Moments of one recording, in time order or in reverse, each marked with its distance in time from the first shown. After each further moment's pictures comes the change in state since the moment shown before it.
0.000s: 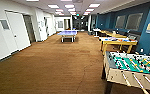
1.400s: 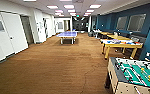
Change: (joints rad) left arm 0.002 0.029 -0.002 -0.004 -0.001 -0.001; right arm -0.005 0.008 -0.034 -0.011 0.001 0.000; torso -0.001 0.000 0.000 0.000
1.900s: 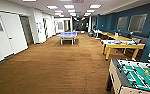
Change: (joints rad) left arm 0.001 0.009 -0.001 -0.001 -0.003 0.000; right arm -0.001 0.008 -0.006 0.000 0.000 0.000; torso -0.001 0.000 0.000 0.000
